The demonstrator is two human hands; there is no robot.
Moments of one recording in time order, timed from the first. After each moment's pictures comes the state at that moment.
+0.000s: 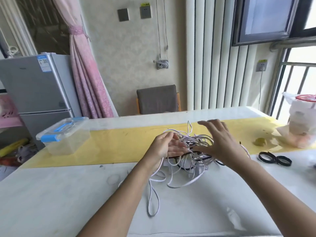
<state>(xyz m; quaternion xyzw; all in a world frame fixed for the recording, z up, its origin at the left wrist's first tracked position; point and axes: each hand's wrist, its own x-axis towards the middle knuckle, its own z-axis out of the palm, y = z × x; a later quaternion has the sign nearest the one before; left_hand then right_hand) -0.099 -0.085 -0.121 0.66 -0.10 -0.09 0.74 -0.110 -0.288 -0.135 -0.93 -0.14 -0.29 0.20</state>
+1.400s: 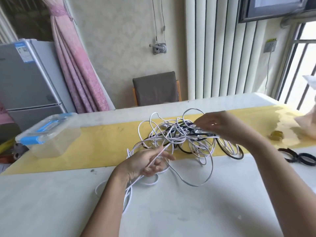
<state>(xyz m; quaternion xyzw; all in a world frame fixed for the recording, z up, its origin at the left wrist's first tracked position) -0.057 -0.027 -0.159 0.72 -0.10 -0.32 0.61 -0.055 -0.296 -0.107 -0.89 -0.17 -0.09 0.40</state>
